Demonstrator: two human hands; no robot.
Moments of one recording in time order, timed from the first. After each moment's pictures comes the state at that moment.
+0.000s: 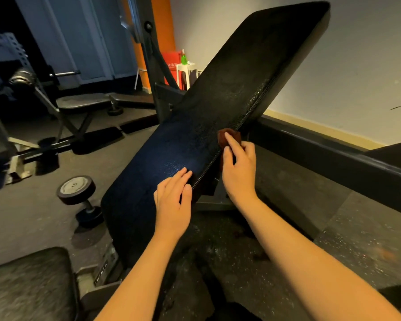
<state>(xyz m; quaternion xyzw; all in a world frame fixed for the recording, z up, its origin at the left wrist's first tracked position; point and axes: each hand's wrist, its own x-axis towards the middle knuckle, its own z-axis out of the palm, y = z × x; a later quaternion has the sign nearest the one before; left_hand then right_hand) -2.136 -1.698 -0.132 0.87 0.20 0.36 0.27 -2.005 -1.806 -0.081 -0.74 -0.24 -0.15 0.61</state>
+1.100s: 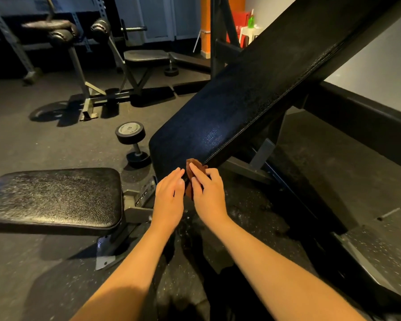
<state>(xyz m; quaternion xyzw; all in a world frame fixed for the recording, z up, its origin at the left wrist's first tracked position) -2.264 -1.720 -0.199 0.79 0.38 0.31 0.36 -2.165 -1.784 -0.201 -0.74 -0.42 0.06 0.52</state>
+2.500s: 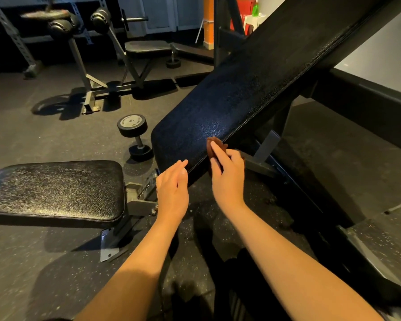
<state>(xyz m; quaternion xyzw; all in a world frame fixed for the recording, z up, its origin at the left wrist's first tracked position) -2.257 -1.720 -0.208 0.77 0.42 0.34 0.36 -2.136 -1.788 -0.189 -0.76 -0.36 -0.01 0.54</state>
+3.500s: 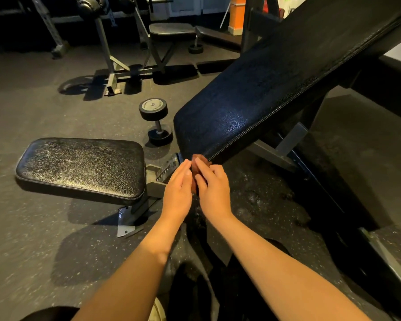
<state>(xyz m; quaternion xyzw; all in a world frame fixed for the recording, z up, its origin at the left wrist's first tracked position) -2.303 -1.717 -0.233 0.72 0.43 0.32 0.45 -2.212 -1.774 -0.238 -0.74 -0.45 0.08 0.49</state>
